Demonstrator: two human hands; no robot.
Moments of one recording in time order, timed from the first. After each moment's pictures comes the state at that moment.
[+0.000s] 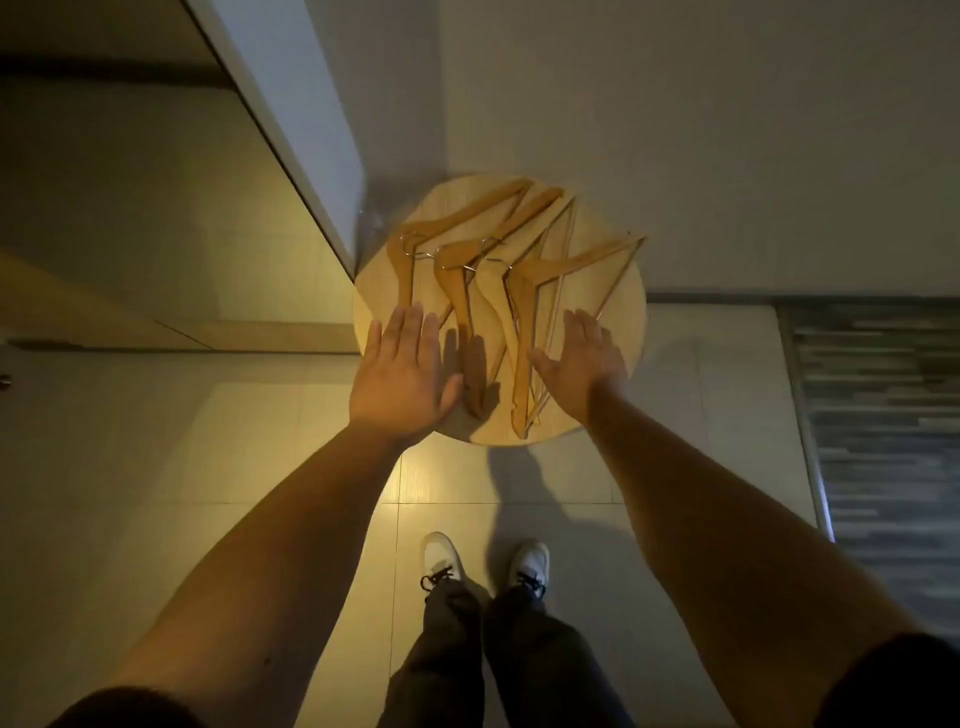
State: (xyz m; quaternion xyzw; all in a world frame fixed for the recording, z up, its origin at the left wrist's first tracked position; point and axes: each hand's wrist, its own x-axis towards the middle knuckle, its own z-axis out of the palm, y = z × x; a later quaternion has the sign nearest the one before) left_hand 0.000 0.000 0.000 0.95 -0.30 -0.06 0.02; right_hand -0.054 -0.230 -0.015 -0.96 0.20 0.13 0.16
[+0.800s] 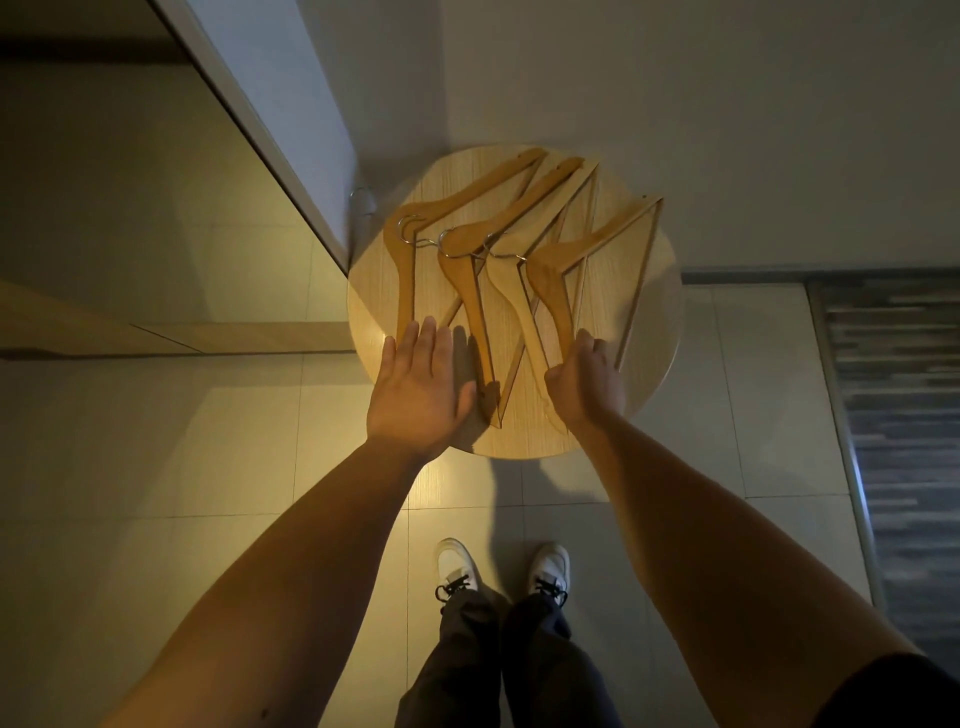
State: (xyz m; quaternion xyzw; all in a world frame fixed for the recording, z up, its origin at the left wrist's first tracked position) left_hand 0.018 -0.005 -0.071 0.95 -0.28 -0.12 0.03; right_hand -0.036 -0.204 -0.096 -0.91 0.33 0.10 0.23
